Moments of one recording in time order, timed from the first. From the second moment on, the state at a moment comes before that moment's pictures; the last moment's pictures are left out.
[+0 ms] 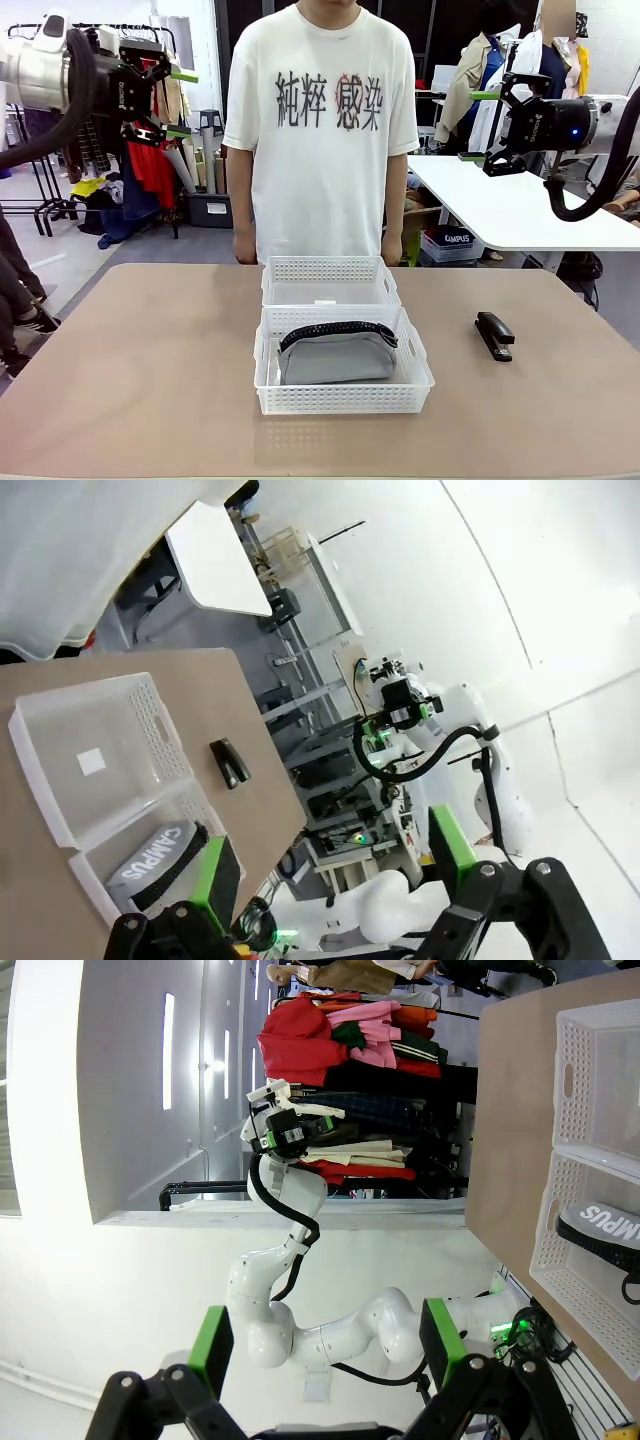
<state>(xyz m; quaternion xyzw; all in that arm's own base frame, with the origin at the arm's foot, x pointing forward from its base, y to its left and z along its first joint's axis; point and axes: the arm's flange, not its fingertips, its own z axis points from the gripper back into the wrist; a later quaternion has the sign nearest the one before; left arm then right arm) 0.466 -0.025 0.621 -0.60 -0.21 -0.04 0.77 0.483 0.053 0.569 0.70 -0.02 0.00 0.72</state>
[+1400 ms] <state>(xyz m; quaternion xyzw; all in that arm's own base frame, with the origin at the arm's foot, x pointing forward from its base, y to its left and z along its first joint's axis) 0.443 -0.025 0.593 -0.65 -0.13 -0.06 0.75 0.483 0.053 0.569 0.70 -0.02 0.00 0.72</state>
